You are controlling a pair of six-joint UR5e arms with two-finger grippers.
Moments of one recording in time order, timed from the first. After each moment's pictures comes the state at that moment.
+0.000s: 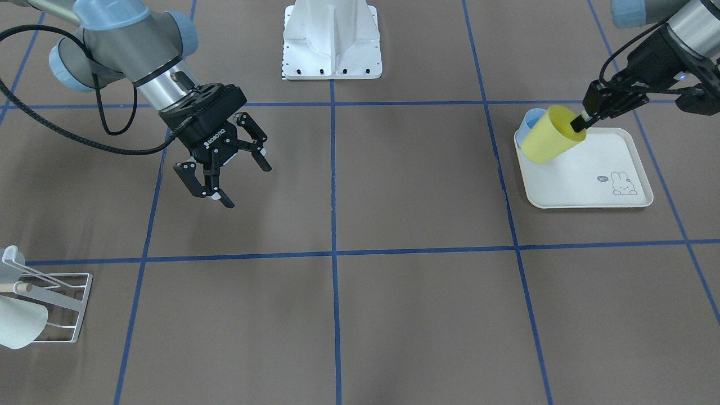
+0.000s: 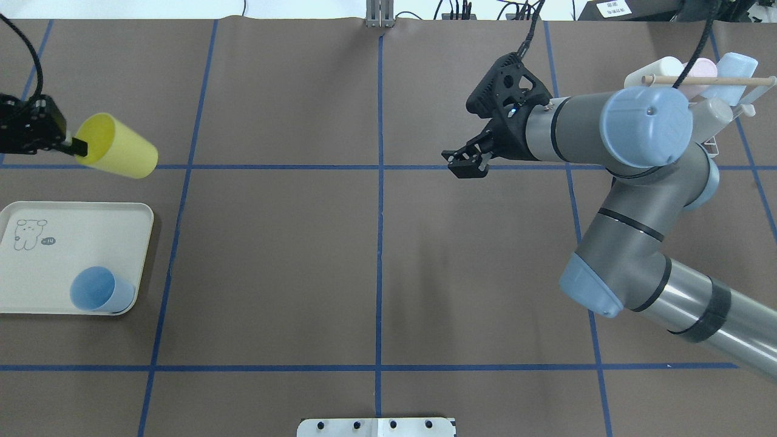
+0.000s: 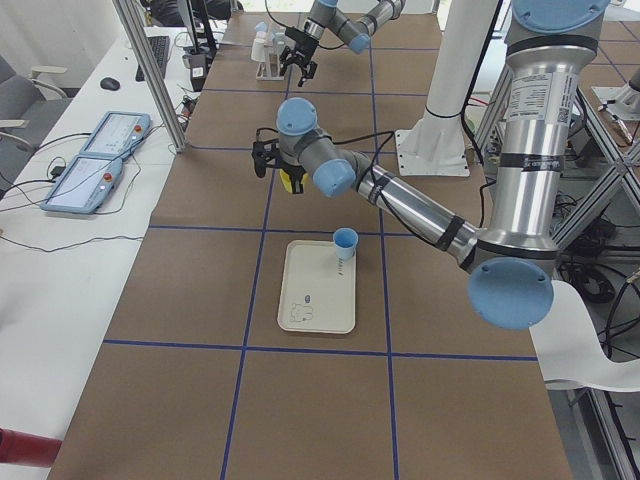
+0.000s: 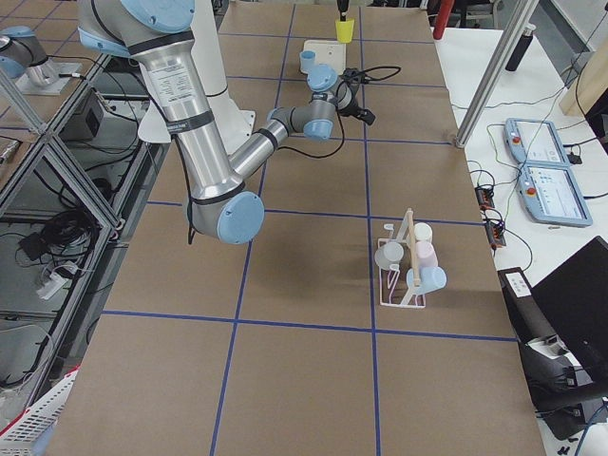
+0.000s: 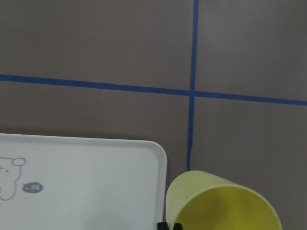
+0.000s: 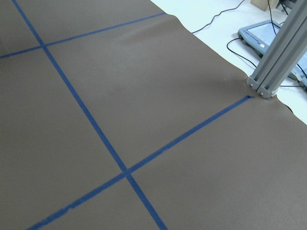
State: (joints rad) left arm -1.16 -1.74 -2.02 -1.89 -2.50 -1.21; right arm 0.69 -1.12 1.79 -0.91 1.75 0.29
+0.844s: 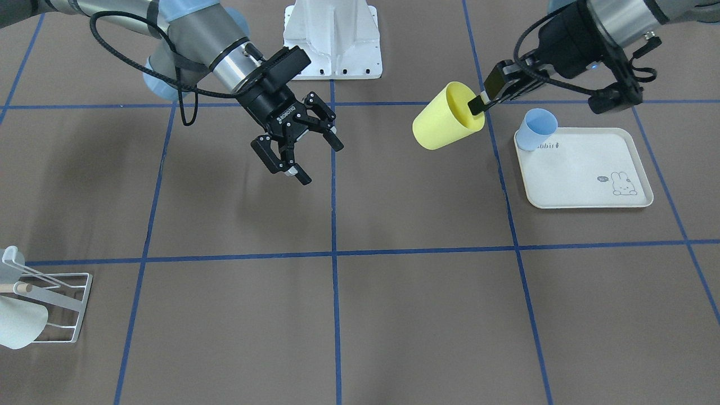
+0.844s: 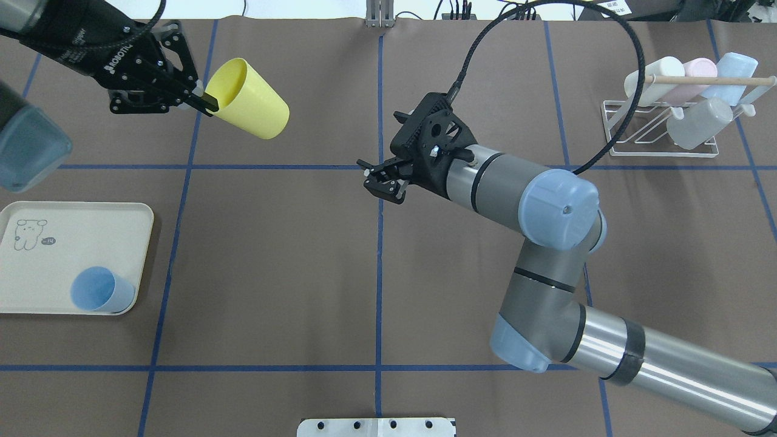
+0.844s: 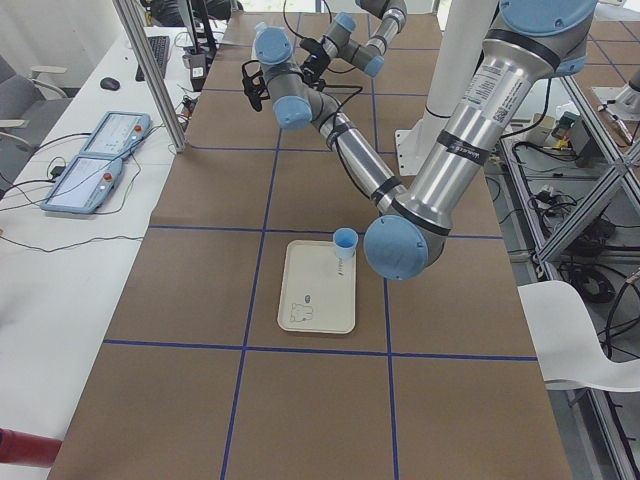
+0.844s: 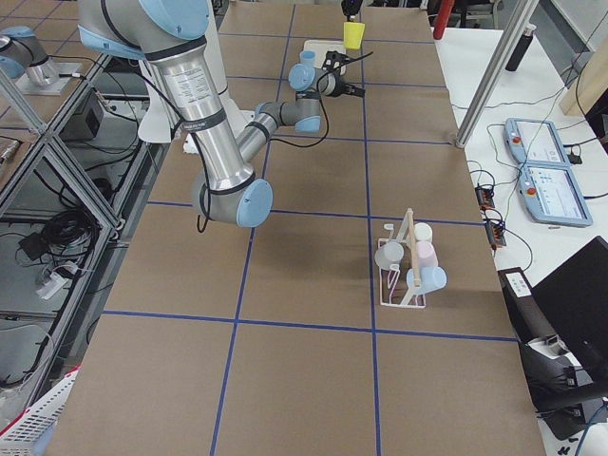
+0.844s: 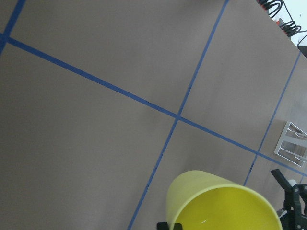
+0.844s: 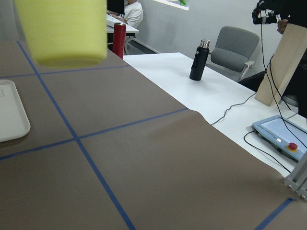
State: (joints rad) left arm -1.06 -2.08 -1.88 -1.98 -2.61 -1.68; right arm 0.49 -1.01 1.66 -0.56 1.41 0.28
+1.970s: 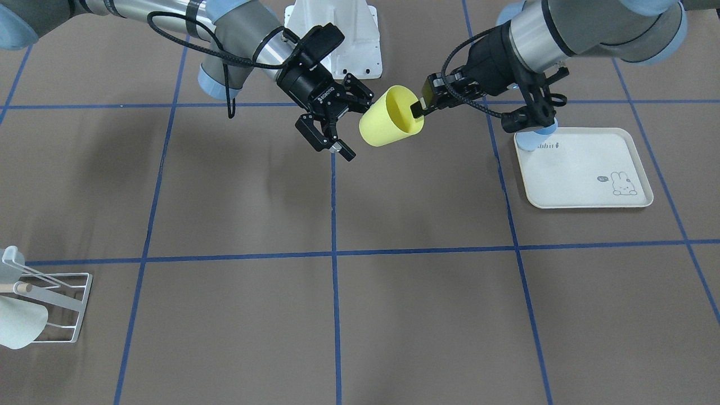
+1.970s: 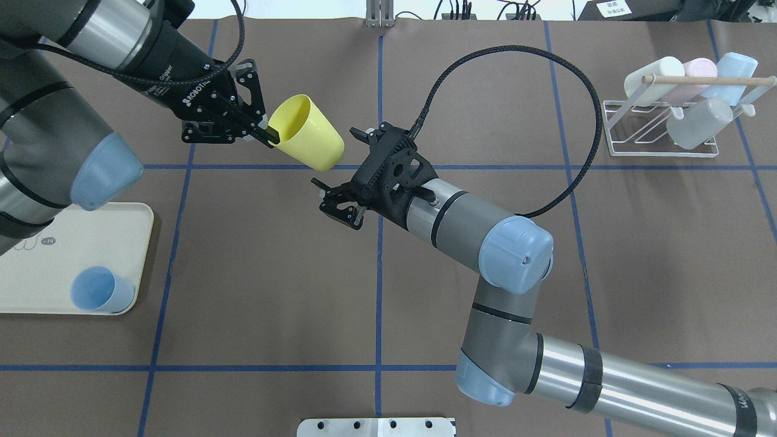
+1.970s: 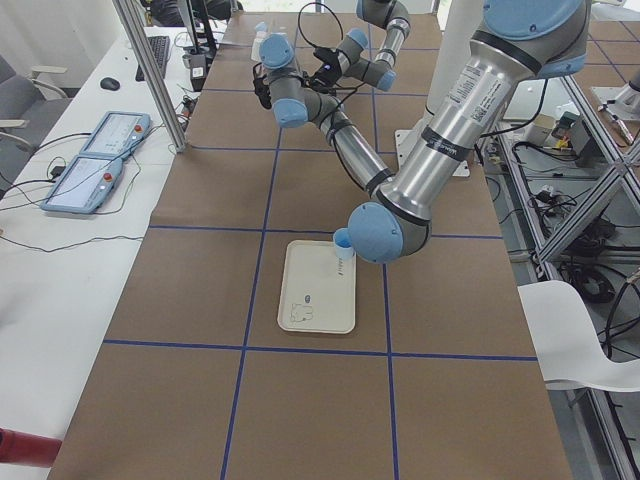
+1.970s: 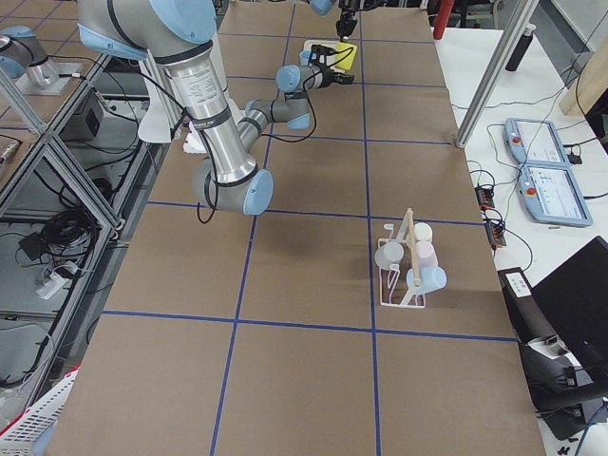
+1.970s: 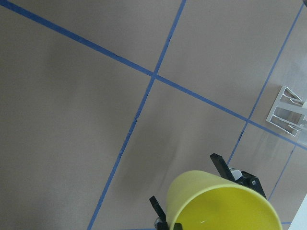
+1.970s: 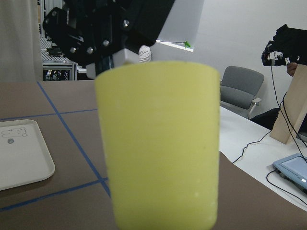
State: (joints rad) left arm -0.95 -2.15 -1.79 -2.06 -2.59 -1.73; right arm 0.40 -0.95 1.60 -0.42 1.30 0.22
